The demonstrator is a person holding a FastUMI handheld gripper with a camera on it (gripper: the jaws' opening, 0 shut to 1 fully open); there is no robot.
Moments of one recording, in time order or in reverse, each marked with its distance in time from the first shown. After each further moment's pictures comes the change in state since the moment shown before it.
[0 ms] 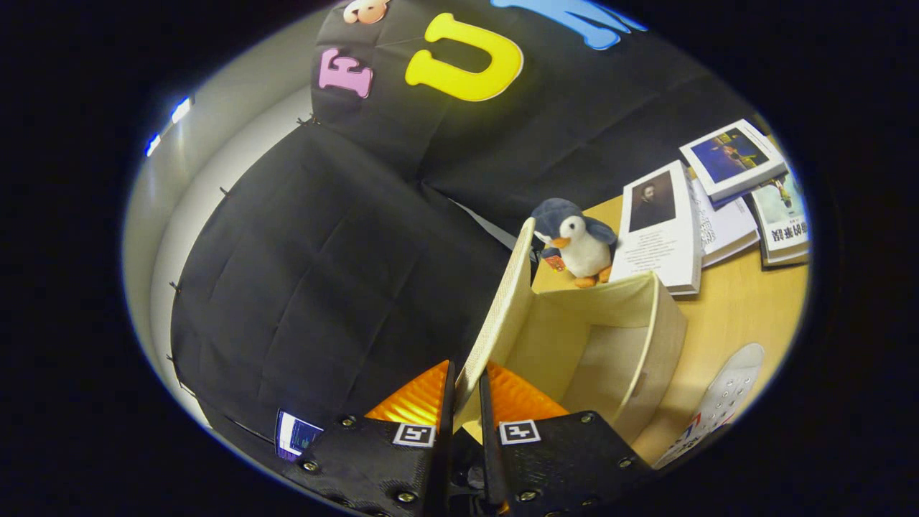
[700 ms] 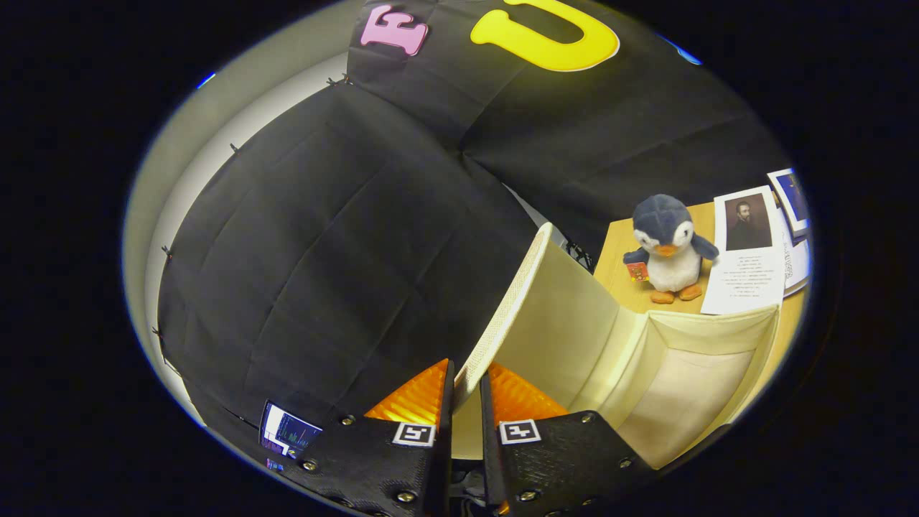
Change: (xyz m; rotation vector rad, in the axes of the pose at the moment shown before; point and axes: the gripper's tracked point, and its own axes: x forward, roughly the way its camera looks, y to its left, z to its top) arm 0.136 0.086 -0.010 -0.101 0.093 0.022
